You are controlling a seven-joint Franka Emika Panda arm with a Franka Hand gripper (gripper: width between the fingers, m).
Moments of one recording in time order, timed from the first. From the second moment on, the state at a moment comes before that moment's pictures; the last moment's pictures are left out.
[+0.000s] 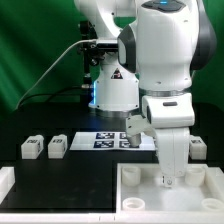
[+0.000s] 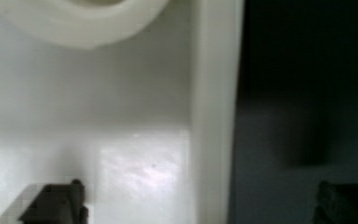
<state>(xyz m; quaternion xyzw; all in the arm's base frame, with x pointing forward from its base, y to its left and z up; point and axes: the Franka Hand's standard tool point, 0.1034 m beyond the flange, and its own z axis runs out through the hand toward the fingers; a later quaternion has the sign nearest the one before) 0.497 0.075 0.008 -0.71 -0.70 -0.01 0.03</state>
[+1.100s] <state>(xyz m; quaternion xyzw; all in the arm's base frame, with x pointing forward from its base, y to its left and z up) 0.473 0.138 0.050 -0.97 -0.25 -0.01 0.03</state>
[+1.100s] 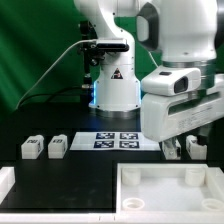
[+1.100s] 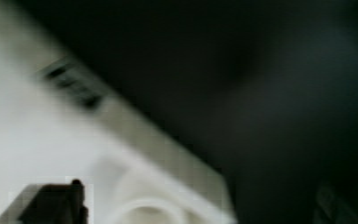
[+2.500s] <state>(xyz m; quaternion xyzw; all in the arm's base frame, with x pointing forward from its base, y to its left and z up) 0.410 0.158 0.044 -0.91 -0.07 0.40 -0.02</state>
